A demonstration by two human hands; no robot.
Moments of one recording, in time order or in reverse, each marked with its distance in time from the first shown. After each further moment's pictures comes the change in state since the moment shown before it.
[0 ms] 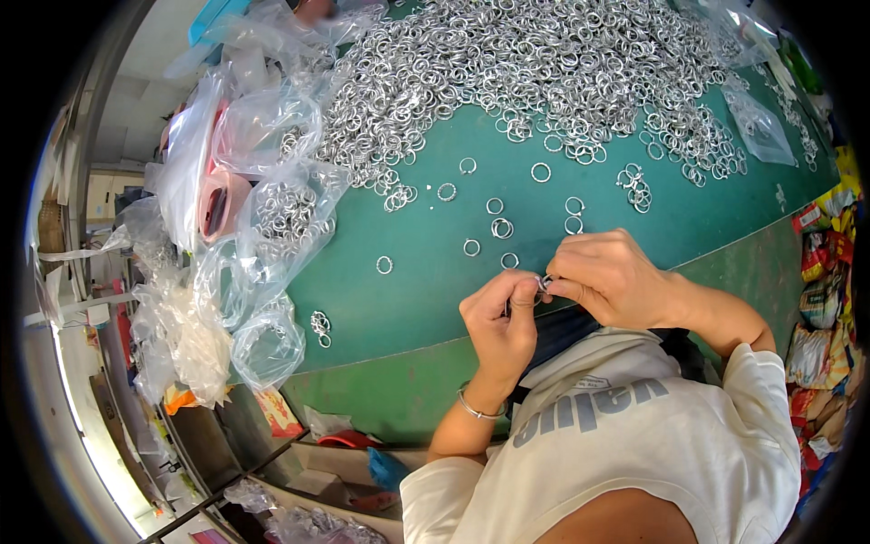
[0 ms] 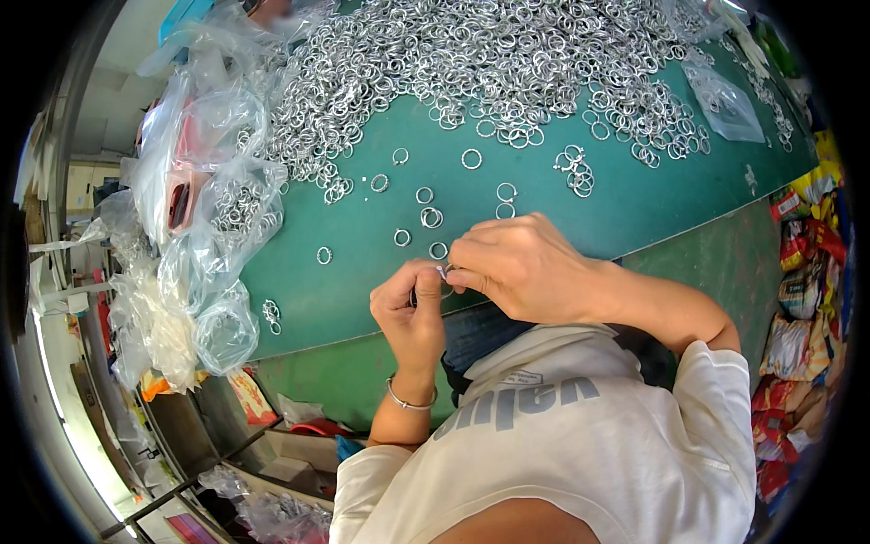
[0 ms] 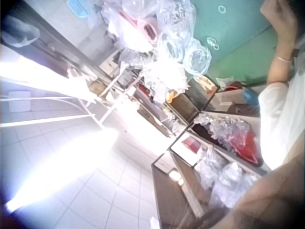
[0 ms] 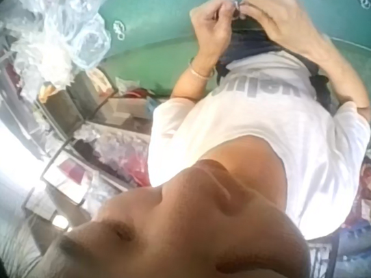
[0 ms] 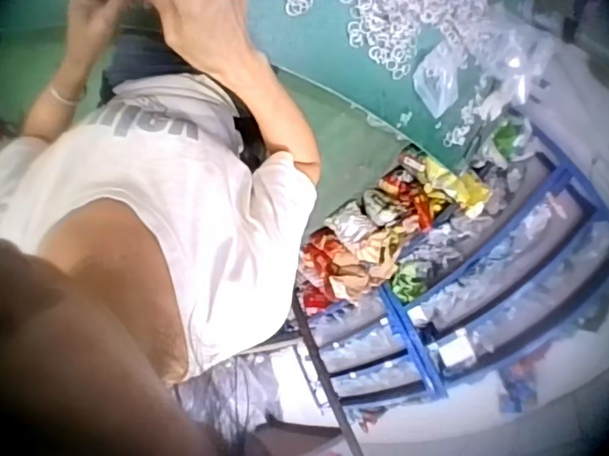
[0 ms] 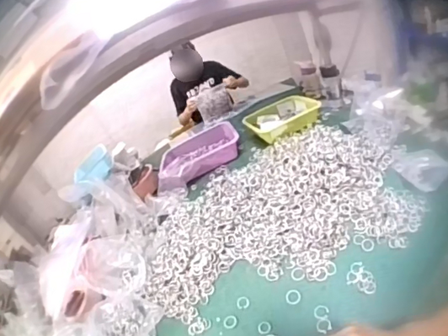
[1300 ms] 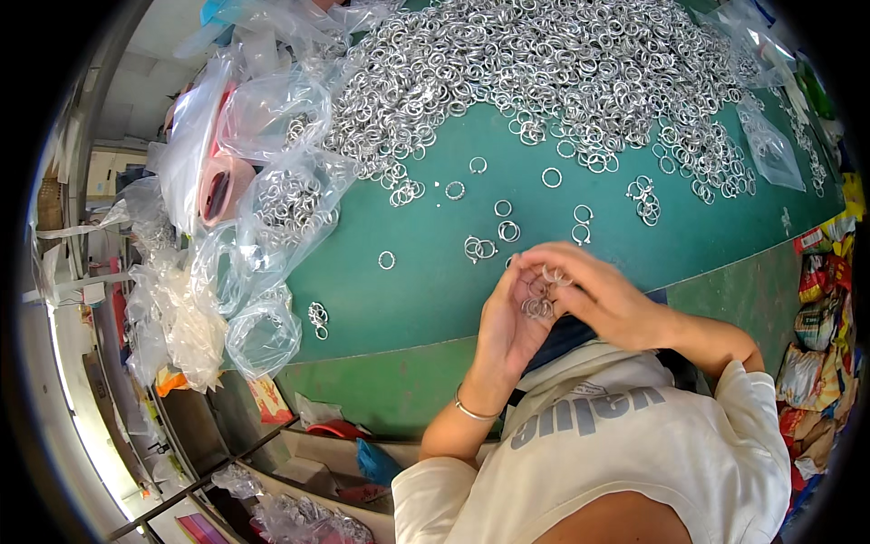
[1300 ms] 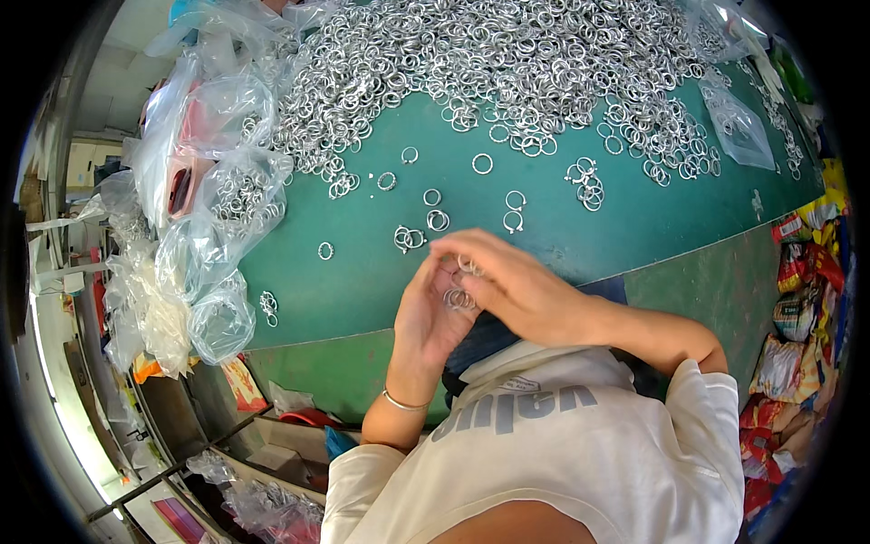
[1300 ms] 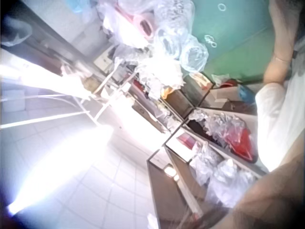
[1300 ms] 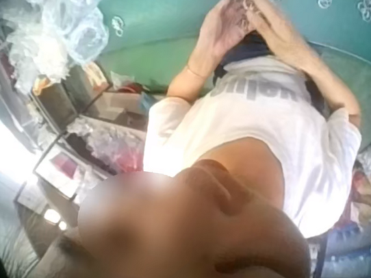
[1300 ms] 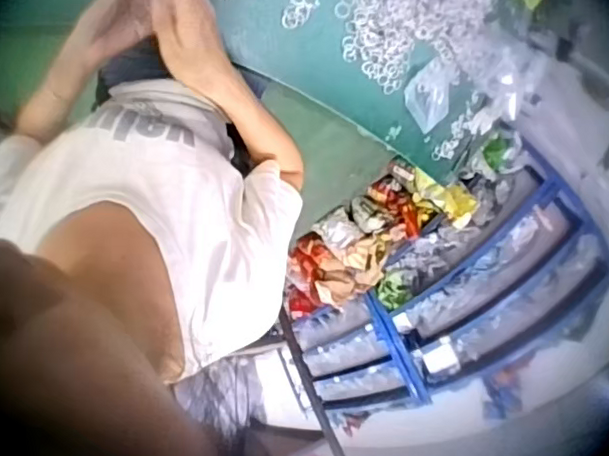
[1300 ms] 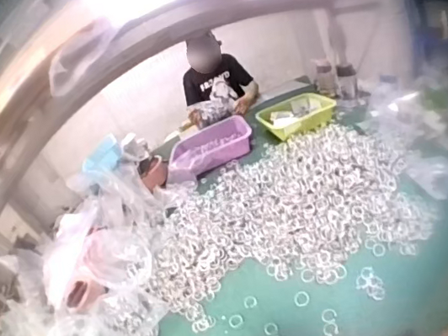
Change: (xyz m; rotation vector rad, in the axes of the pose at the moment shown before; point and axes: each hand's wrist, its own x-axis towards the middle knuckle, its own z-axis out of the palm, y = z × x) left_hand 0.005 -0.023 0.004 -1.194 -0.049 -1.004; right_hand -0.011 0.001 0.014 0.462 -0.078 0.314
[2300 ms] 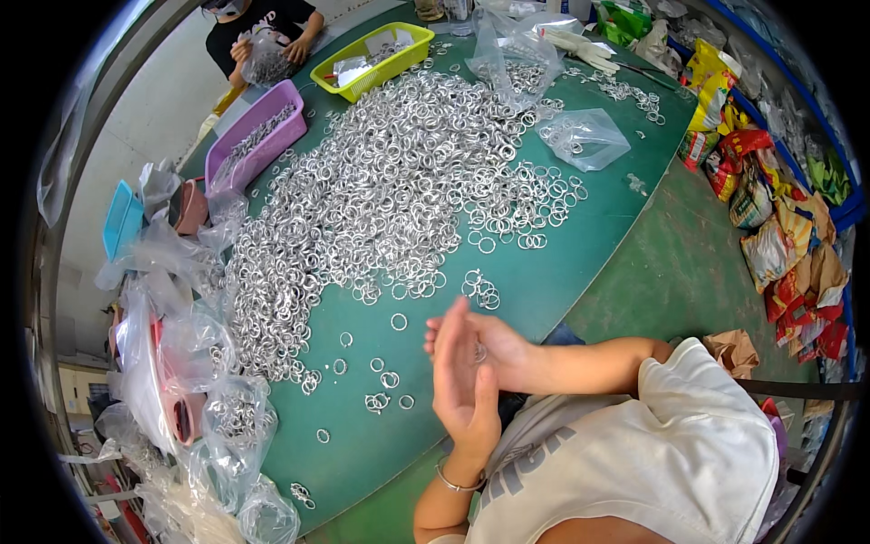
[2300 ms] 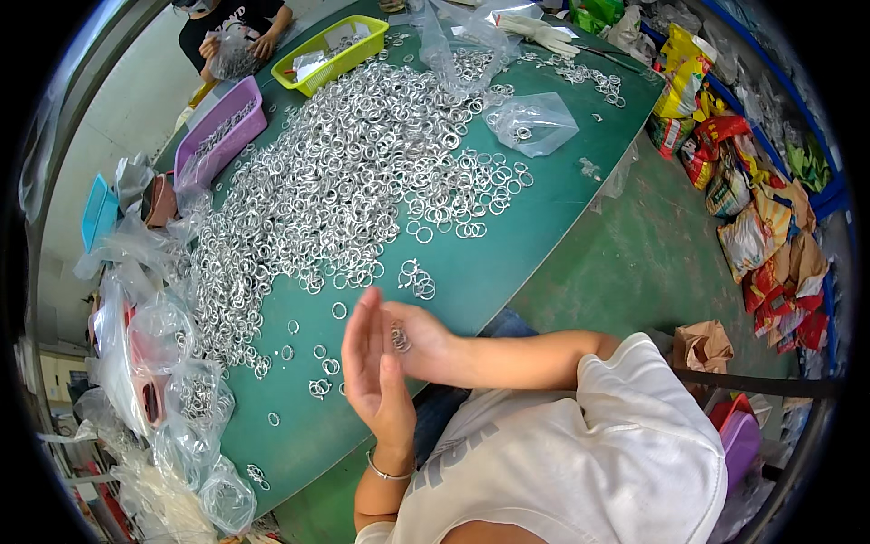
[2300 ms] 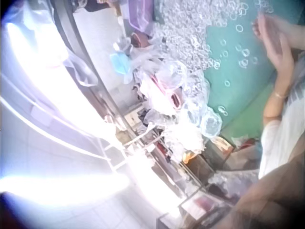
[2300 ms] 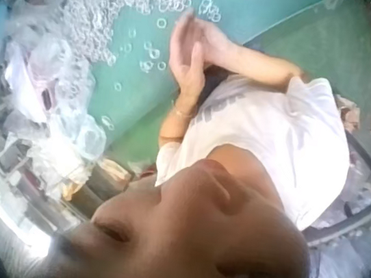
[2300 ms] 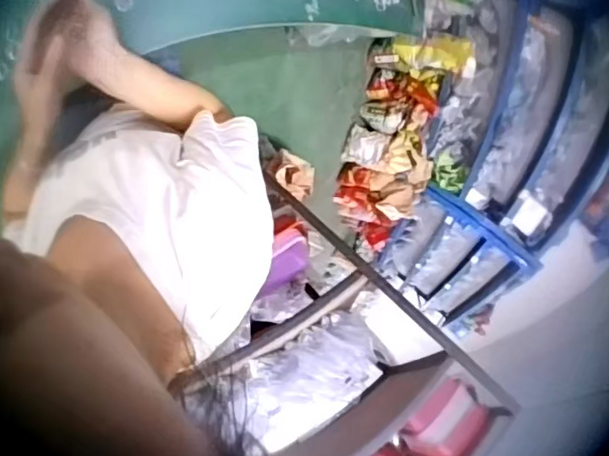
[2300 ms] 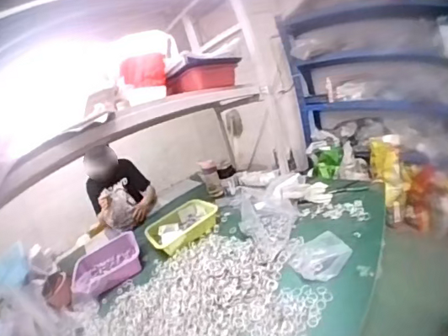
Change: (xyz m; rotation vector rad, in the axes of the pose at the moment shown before) left_hand 0.025 -0.053 0.079 1.009 -0.542 0.802; right_hand -0.003 0.063 -0.011 1.659 0.646 0.280
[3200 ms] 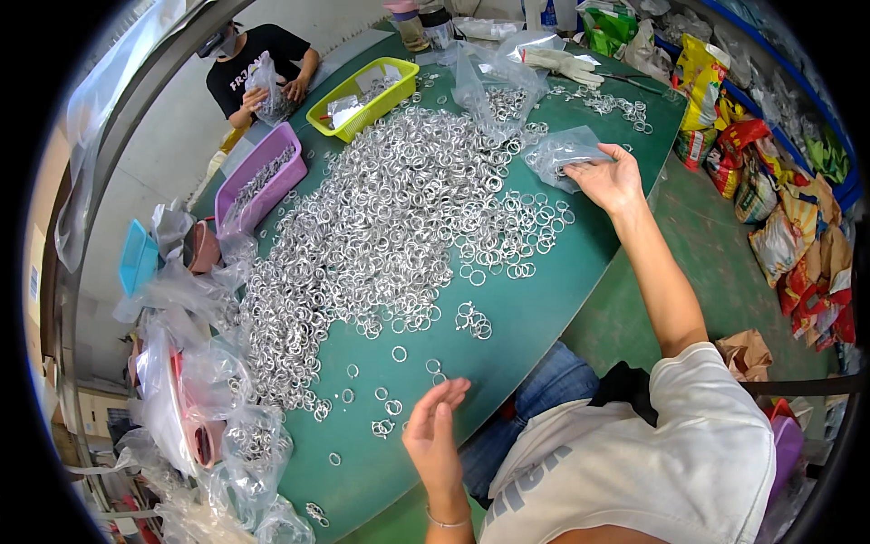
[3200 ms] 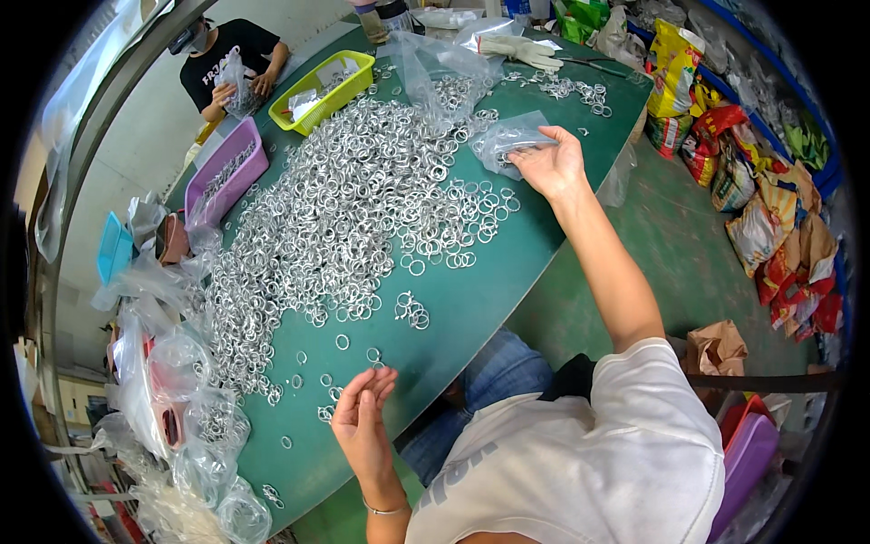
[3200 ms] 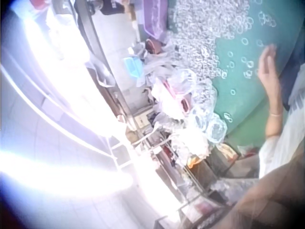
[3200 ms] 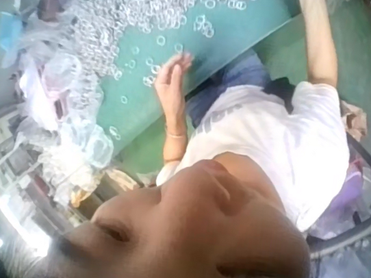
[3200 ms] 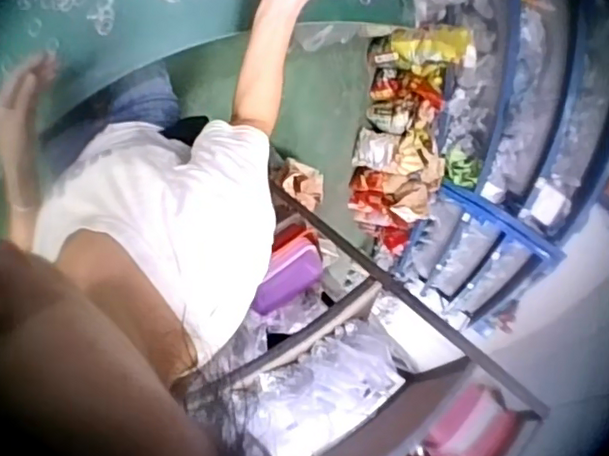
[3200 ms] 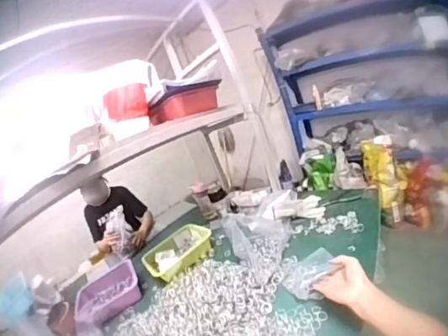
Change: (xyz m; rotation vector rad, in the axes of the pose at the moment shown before) left_hand -0.021 0.007 -0.029 0.033 0.172 -0.344; right_hand -0.056 -0.282 0.004 0.113 -0.051 -0.788
